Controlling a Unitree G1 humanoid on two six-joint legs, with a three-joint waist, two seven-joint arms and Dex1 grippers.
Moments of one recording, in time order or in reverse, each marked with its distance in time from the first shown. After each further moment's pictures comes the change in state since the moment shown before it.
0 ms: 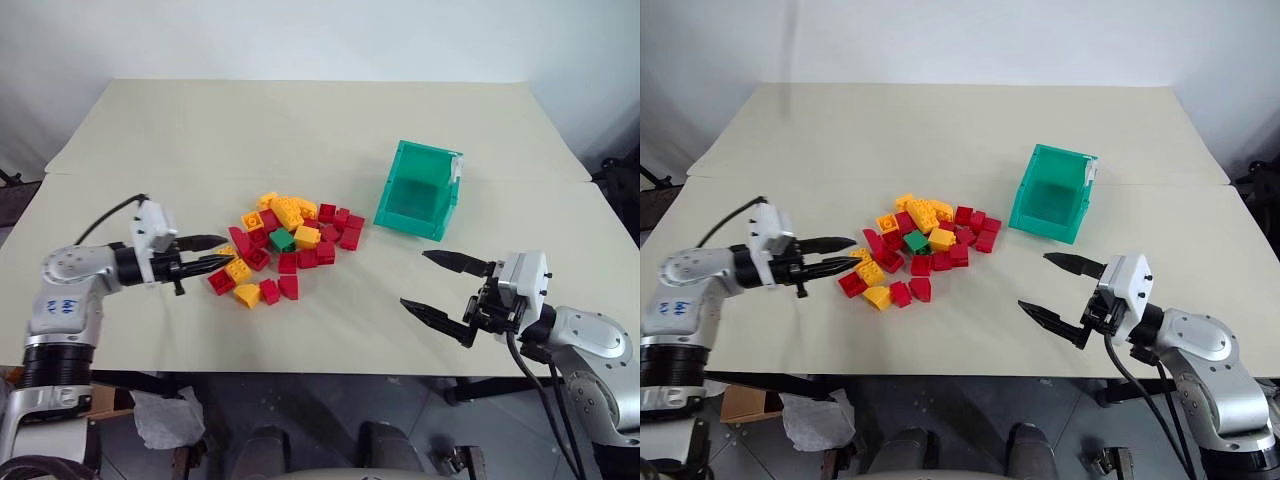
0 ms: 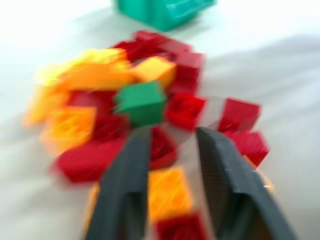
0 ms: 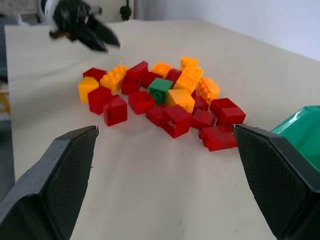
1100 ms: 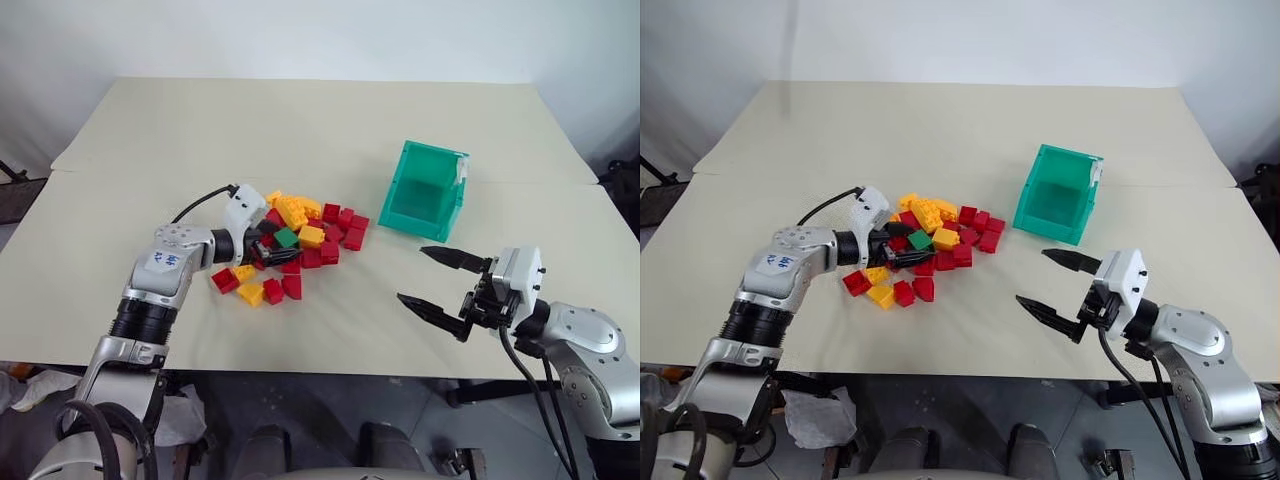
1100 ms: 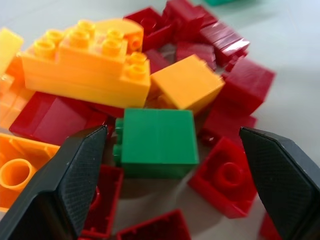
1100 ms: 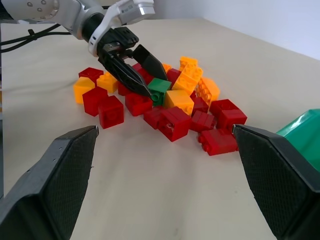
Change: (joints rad) left arm -0.319 -0.265 -0.327 0.026 0.168 0.442 0.372; right arm -0.013 0.021 0.015 0.012 -0.022 0.003 -0.032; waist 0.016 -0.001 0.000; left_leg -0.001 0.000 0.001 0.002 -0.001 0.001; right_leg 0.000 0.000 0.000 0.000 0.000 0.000
